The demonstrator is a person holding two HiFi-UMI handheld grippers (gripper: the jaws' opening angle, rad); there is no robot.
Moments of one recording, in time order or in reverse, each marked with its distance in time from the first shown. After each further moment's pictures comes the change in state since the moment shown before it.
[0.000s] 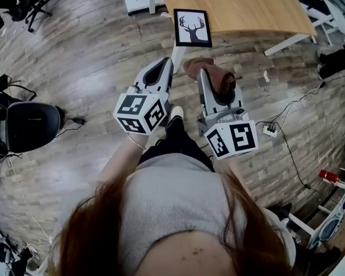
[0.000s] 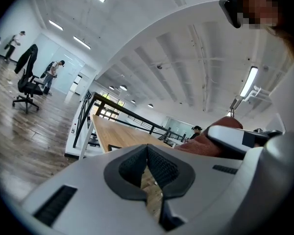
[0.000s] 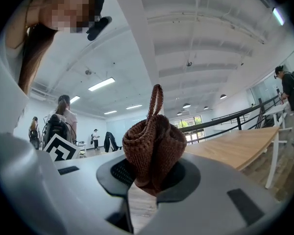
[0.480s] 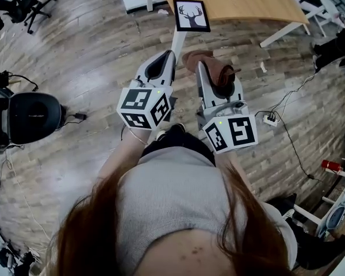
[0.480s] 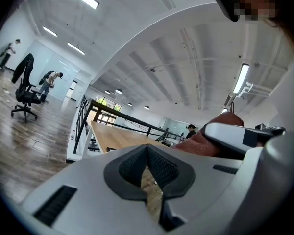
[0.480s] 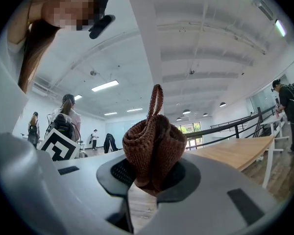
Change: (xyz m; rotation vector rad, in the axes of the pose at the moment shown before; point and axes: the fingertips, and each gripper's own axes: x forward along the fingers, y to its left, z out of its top) left arm -0.080 -0.042 0.008 0.075 -0.030 -0.013; right arm -0.065 0.068 0.020 -0.055 -0.054 -0.018
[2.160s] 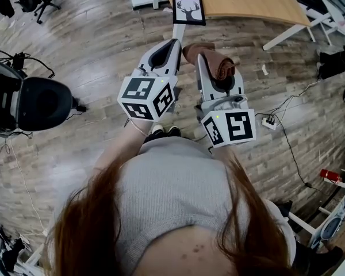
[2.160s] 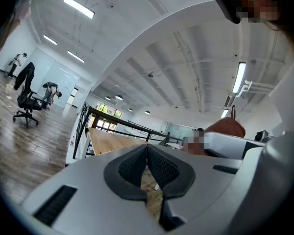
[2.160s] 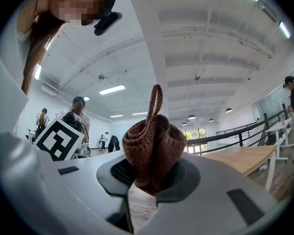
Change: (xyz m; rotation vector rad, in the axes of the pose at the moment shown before) left arm -0.008 -0.076 0.014 0.031 -0.066 0.027; right arm -0.055 -0.016 0.027 -0.057 -0.044 0.064
